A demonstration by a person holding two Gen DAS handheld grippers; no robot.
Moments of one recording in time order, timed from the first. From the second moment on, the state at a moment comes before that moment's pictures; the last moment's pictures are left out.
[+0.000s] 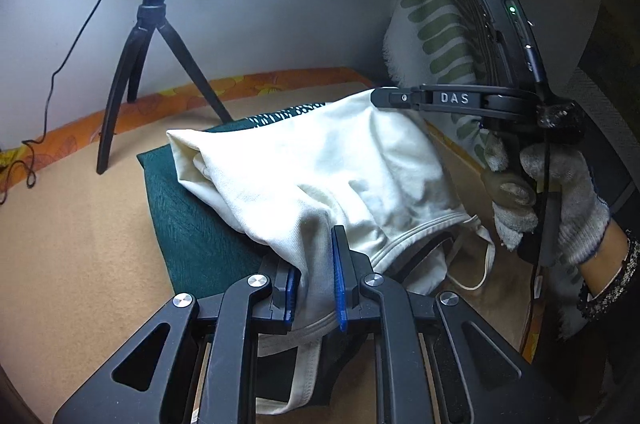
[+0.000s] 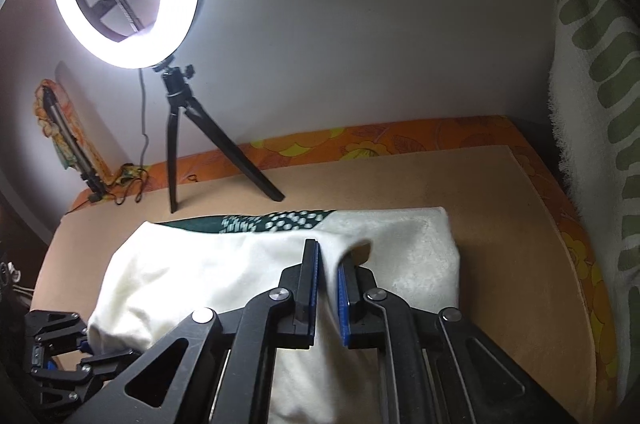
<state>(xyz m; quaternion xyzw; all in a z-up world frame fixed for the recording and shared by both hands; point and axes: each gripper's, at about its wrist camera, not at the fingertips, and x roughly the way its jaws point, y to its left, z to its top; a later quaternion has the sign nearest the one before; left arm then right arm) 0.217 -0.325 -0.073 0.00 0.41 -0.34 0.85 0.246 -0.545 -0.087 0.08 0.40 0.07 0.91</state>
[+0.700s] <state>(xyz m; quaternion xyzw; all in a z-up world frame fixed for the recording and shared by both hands) 0.192 -0.321 -0.044 0.04 0.38 -0.30 0.87 0.218 -0.544 -0.074 0.07 0.37 0.01 0.93</state>
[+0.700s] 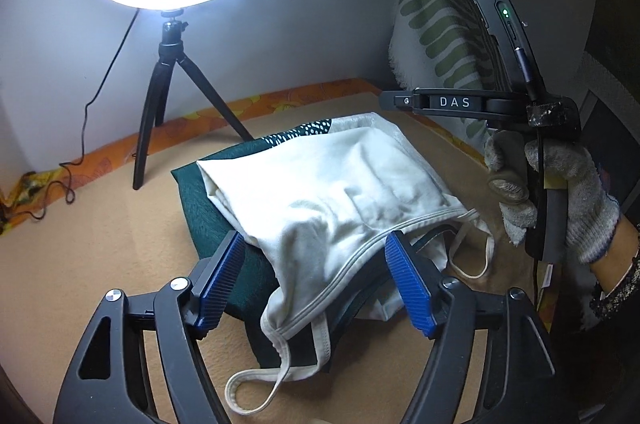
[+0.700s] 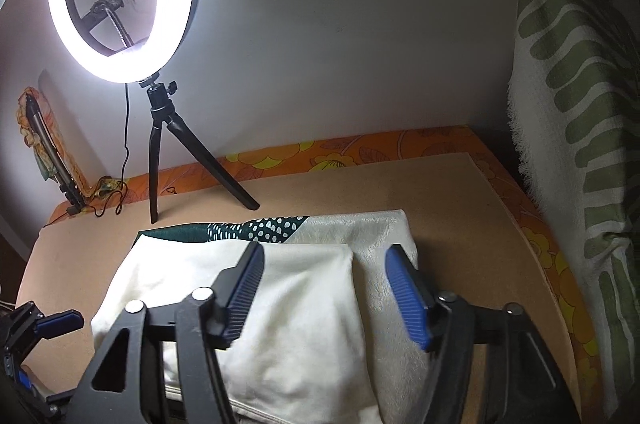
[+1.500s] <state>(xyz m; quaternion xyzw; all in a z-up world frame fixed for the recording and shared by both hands) 0.122 -0.268 -0.014 0.03 0.36 -0.28 0.89 0.125 -0.481 -0.045 0.06 0.33 0.00 0.94</state>
